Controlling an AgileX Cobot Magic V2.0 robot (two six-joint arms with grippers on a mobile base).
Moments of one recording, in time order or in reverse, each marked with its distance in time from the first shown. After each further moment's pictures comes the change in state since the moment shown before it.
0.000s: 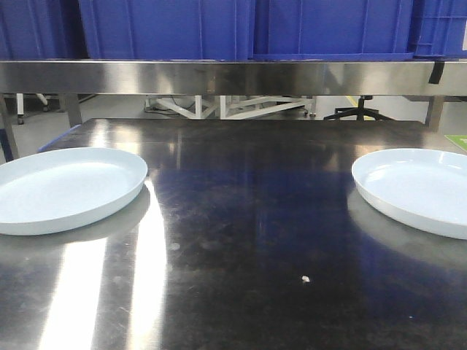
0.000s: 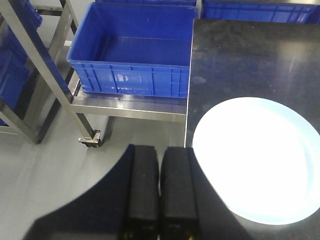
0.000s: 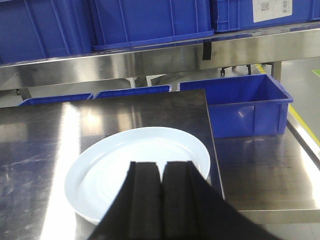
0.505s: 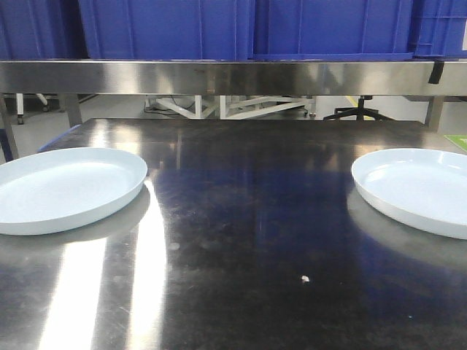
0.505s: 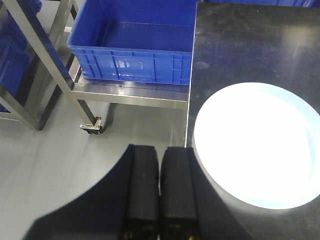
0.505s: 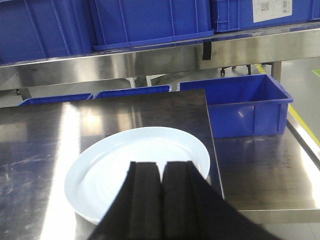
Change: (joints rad) left arm 0.000 0.000 0.000 -0.002 0.050 0.000; right arm 0.000 0.000 0.000 0.000 0.000 0.000
